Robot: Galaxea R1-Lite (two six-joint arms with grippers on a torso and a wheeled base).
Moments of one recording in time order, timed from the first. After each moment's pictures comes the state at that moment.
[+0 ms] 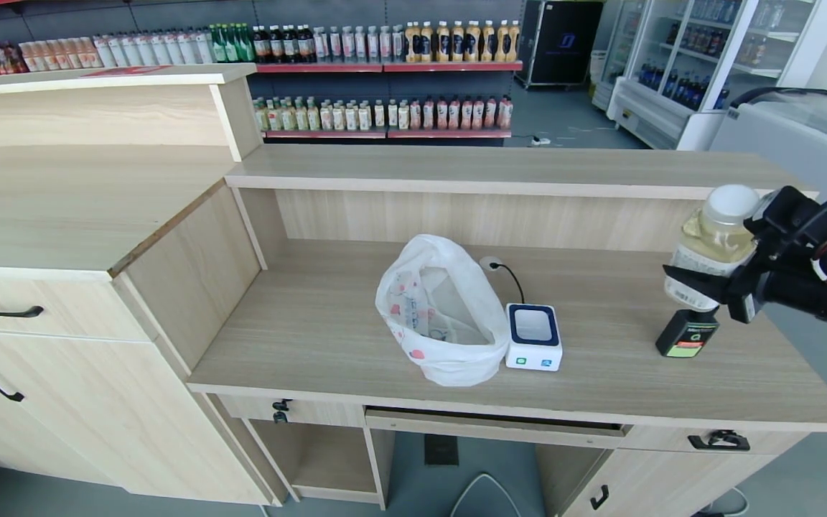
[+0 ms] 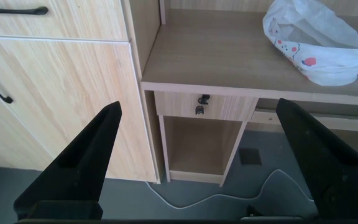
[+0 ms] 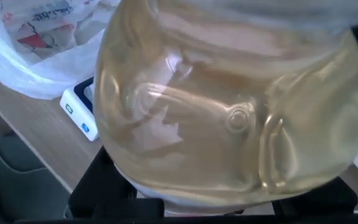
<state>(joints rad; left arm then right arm) 0.00 0.00 0.00 0.00 0.00 0.00 -0.11 1.57 -0.75 -0.69 0.52 -0.79</state>
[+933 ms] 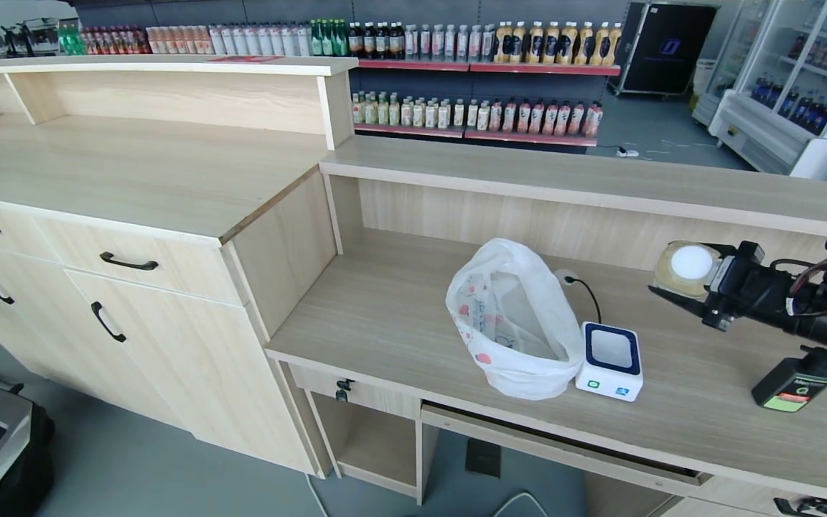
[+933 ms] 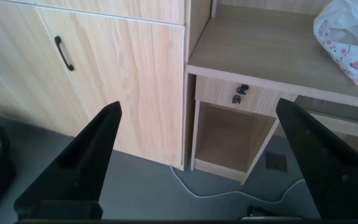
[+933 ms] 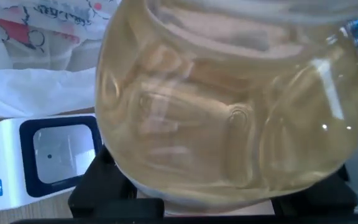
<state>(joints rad) 0.00 0.00 0.00 0.00 0.00 0.00 -0.20 1.86 -0.75 -0.98 0.75 -1.22</state>
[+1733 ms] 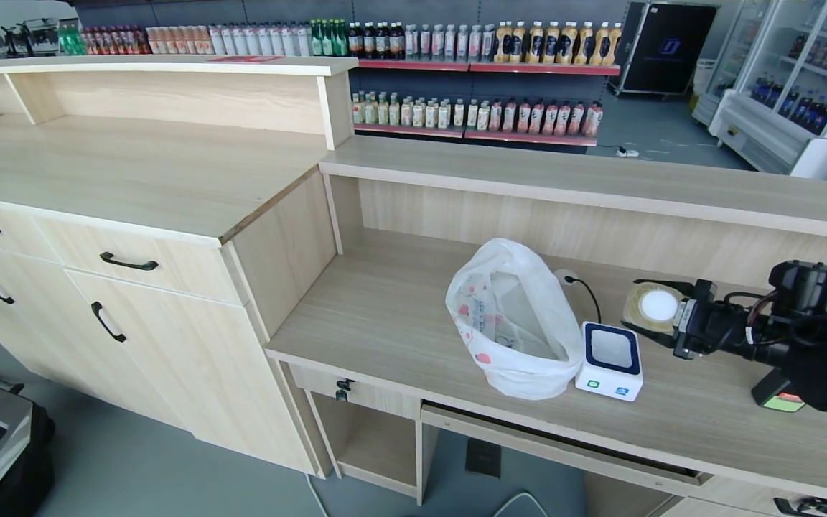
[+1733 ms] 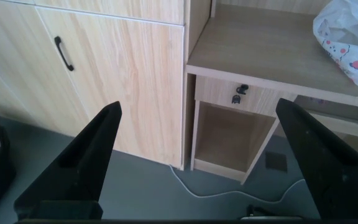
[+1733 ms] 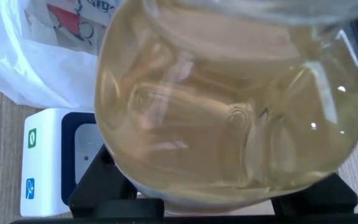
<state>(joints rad) 0.00 0.00 0.00 0.00 0.00 0.00 -0.20 2.06 -0.76 -1.06 0.86 -1.30</state>
